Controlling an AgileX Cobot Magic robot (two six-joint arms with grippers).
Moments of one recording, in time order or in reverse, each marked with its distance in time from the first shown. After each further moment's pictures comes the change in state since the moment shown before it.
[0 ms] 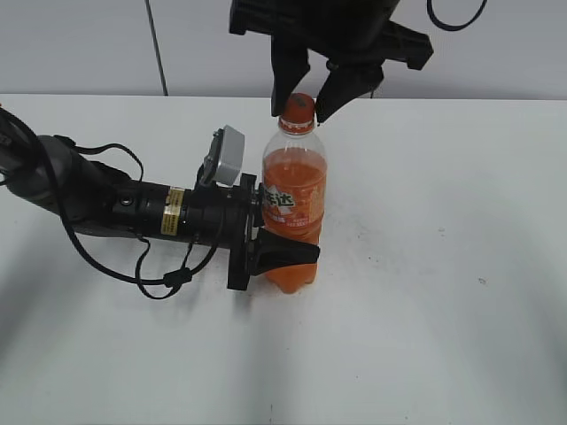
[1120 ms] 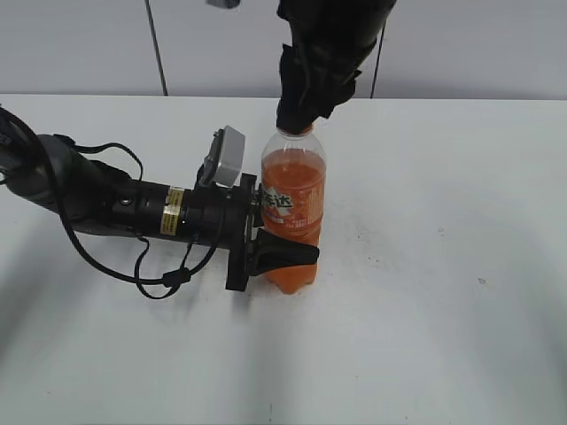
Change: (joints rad) left arm -0.001 0.000 -0.002 0.017 0.001 0.000; right arm 0.001 0.001 -0.005 0.031 0.007 -1.313
